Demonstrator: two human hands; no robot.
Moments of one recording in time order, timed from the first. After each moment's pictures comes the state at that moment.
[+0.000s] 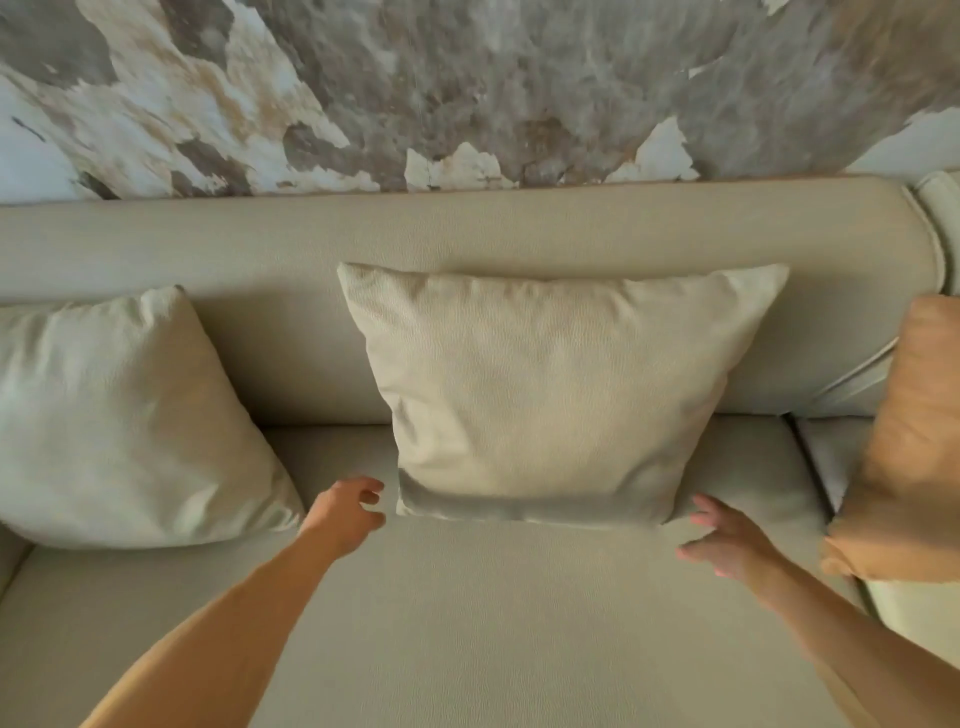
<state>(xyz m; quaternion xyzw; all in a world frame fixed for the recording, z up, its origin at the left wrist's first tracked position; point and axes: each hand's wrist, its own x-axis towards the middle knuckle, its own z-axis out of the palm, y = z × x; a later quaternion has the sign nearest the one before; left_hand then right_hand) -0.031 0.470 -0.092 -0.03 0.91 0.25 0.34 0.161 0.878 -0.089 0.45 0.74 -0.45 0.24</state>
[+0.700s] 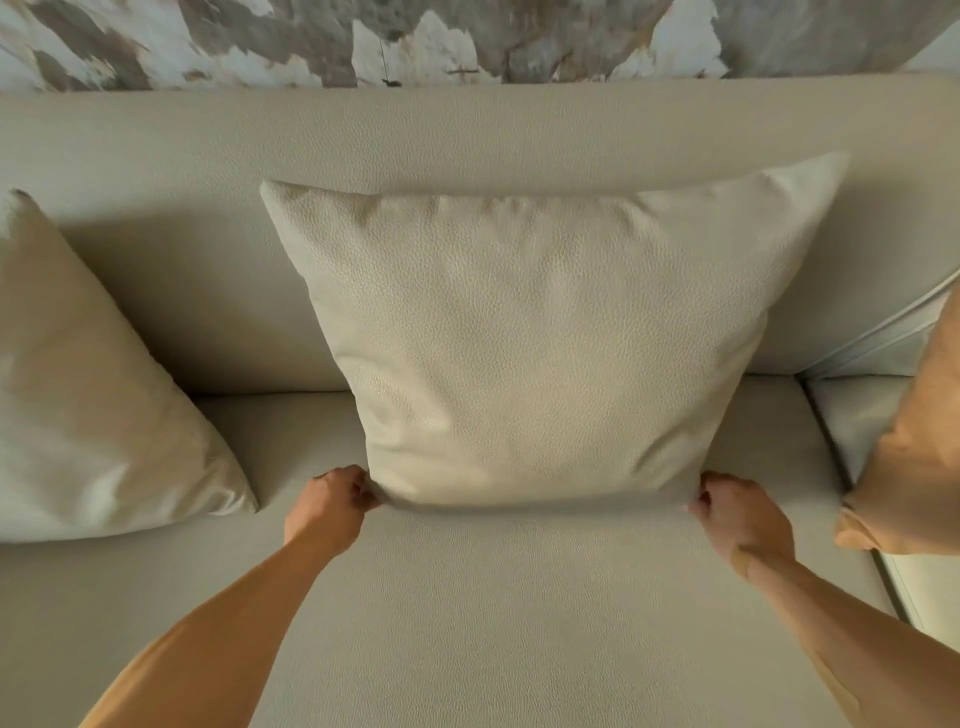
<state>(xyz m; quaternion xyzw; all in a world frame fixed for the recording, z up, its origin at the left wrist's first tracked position) -0.023 0.488 -0.176 0.04 0.95 0.17 0.24 0.160 0.894 -0.159 0.36 0.91 -0.14 0.16</state>
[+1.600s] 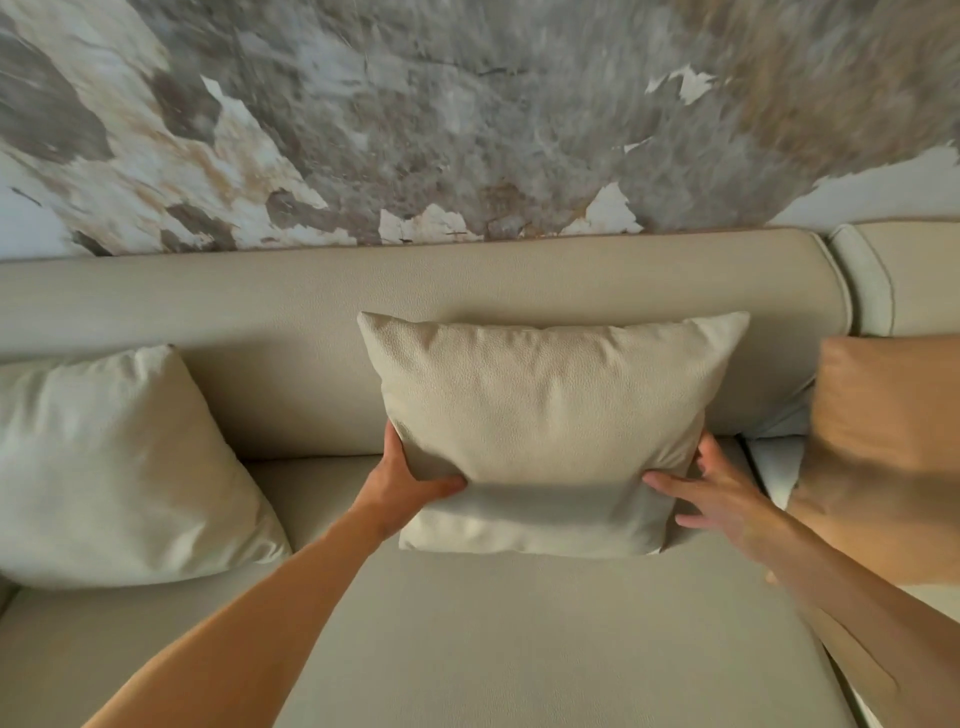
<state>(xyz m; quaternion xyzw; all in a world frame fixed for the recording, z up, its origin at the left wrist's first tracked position) -0.029 0.569 0.002 0.01 0.82 0.48 0.32 0.124 0.898 0.029 0.32 0.66 -0.67 0.11</state>
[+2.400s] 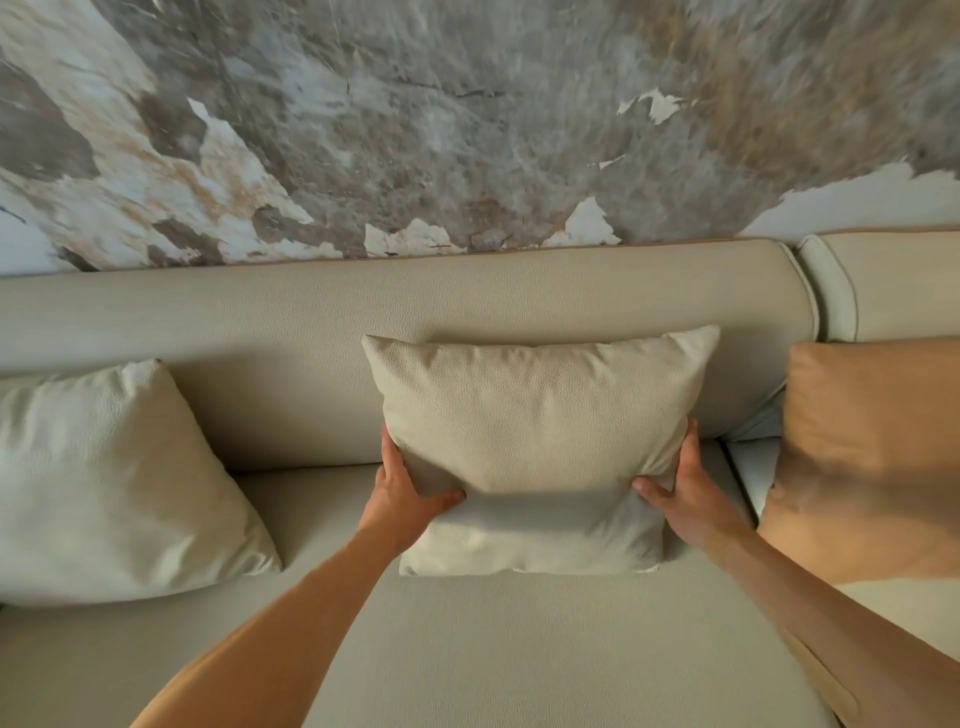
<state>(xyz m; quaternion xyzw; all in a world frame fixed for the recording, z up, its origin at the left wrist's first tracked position) -0.015 0.587 -0.005 0.02 0.87 0.43 0.26 0.127 0.895 0.013 0.34 0.82 -0.45 0.05</state>
